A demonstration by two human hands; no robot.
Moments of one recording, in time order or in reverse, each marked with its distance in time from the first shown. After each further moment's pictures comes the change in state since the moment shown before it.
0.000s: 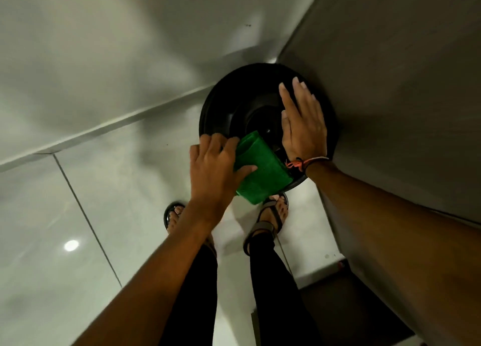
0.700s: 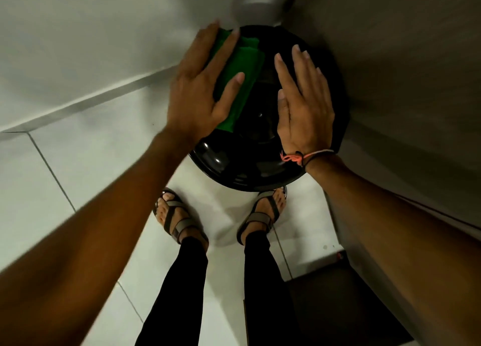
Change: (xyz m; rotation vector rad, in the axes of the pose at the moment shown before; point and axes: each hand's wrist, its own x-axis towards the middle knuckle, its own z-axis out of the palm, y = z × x) left_hand 0.107 -0.018 0.012 -0.073 0.259 0.306; right_hand 0.001 -0.002 0.000 0.069 0.040 0.001
